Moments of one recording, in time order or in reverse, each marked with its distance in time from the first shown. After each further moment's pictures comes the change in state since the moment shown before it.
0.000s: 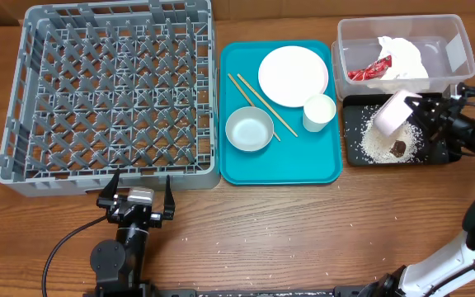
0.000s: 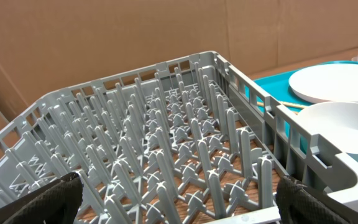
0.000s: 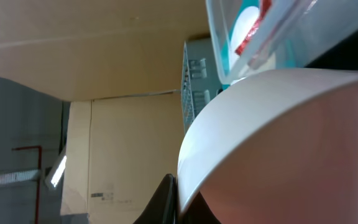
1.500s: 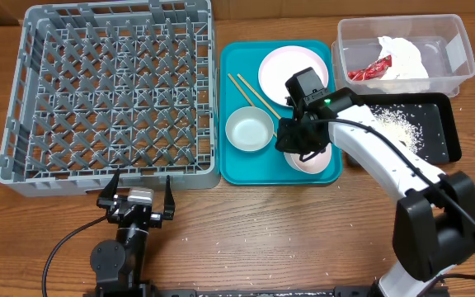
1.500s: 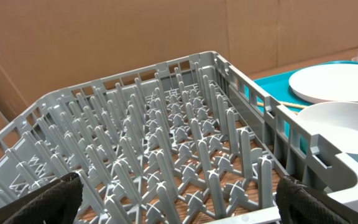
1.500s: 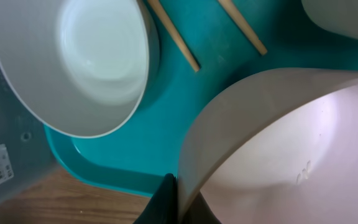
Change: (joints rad) left arm 0.000 0.000 0.000 0.000 0.000 0.000; right arm 1.015 -0.122 0.206 -0.581 1.281 0.016
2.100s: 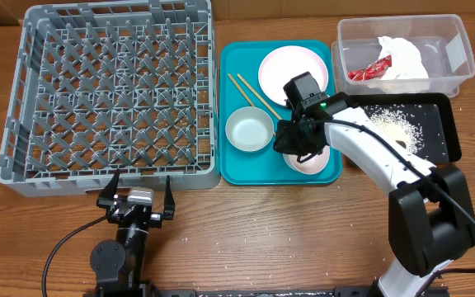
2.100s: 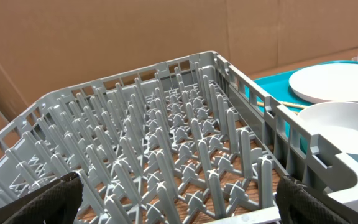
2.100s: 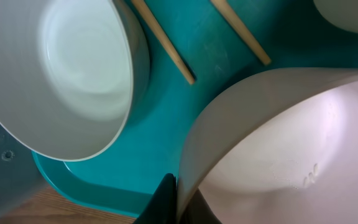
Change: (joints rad) left arm 0.000 0.000 0.000 0.000 0.000 0.000; right arm 0.000 0.026 -0.046 0.082 0.003 0.016
